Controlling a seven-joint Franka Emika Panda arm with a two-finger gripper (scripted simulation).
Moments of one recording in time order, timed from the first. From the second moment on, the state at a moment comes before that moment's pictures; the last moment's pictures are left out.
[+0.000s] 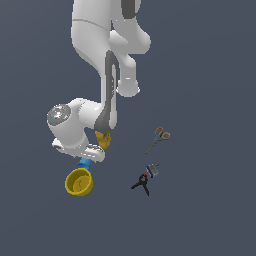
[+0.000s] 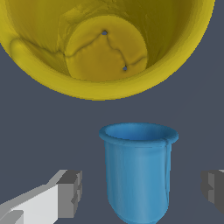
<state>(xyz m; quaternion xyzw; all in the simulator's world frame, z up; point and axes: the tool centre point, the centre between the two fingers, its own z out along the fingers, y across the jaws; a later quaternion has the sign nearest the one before) 0.040 -0.197 0.056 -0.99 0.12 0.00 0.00</state>
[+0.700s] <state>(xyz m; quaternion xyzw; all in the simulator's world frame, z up) 0.040 -0.197 0.035 -0.99 0.12 0.00 0.00</state>
